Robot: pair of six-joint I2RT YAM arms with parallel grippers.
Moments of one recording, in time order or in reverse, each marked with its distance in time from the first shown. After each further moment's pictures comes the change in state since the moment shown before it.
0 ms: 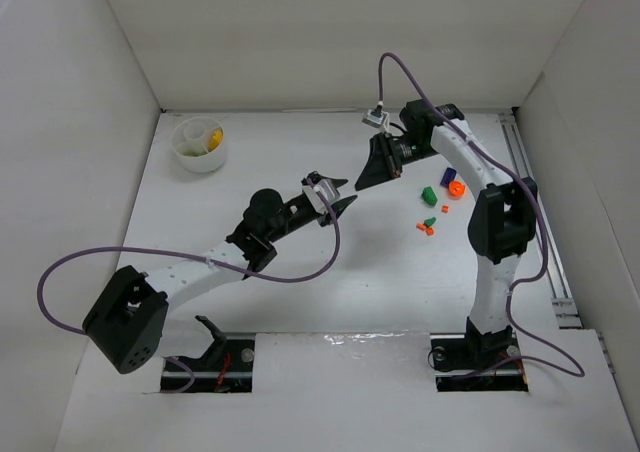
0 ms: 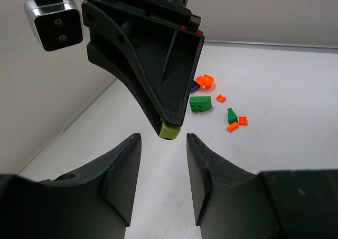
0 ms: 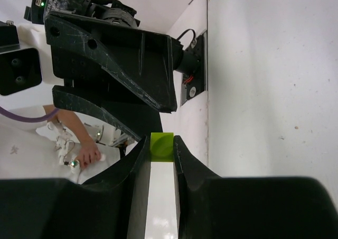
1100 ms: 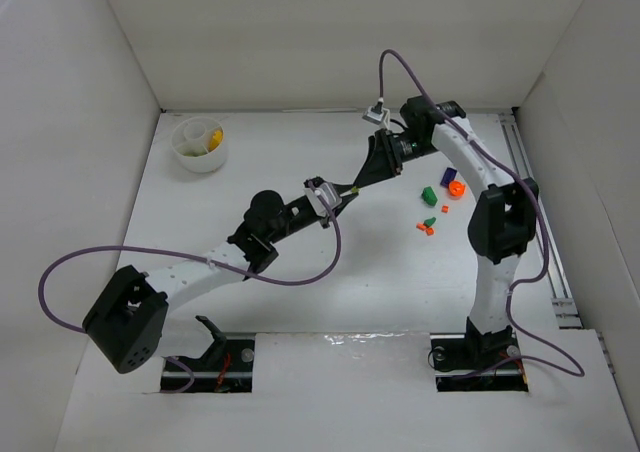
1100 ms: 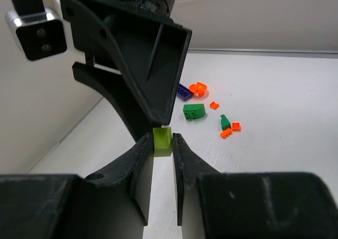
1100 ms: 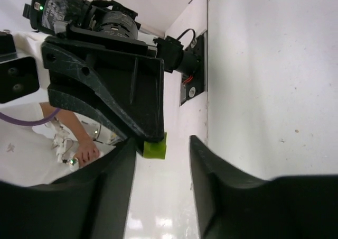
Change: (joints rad) left arm -0.013 0.000 0.000 0.028 0.026 0.005; right arm 0.014 0.000 0.026 -0.007 0.009 0.003
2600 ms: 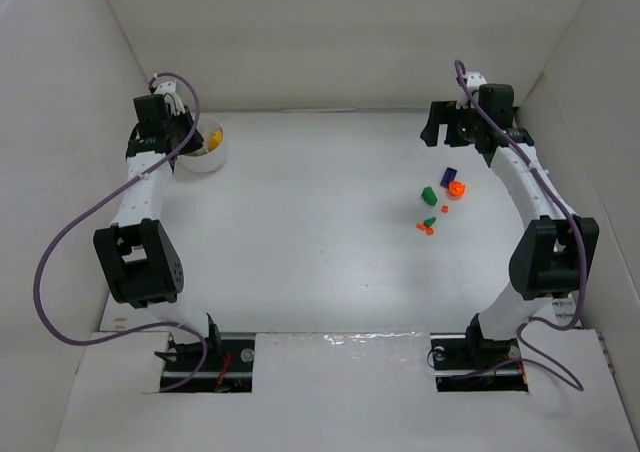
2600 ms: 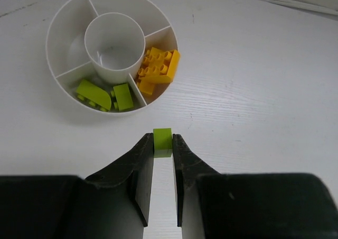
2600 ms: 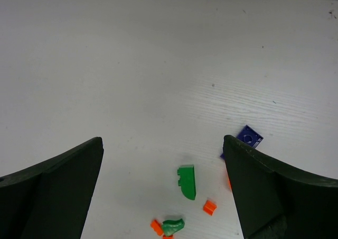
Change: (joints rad) left arm 0.920 0.357 0.748 -1.110 -0.132 -0.378; right arm -0.291 -0.374 -0.443 0.961 1.199 0.484
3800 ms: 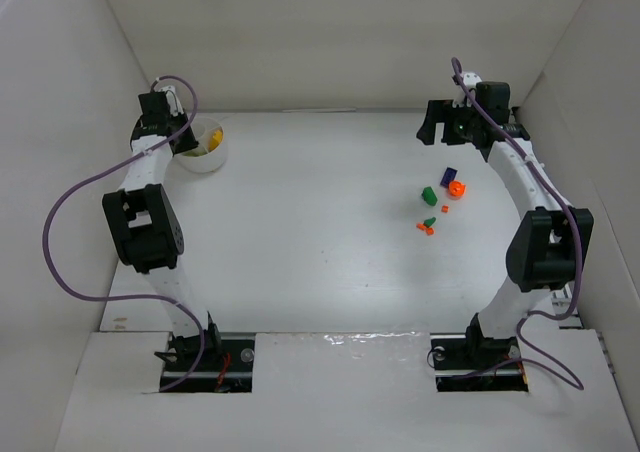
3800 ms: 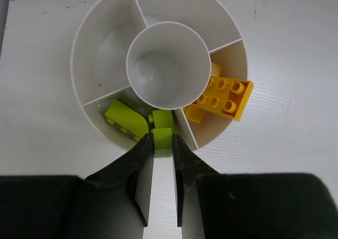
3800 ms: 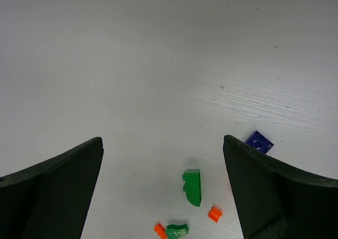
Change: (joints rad) left arm 0.037 0.304 0.214 -0.051 -0.076 0.027; right arm -0.001 0.068 0.057 -0.019 -0.055 0.007
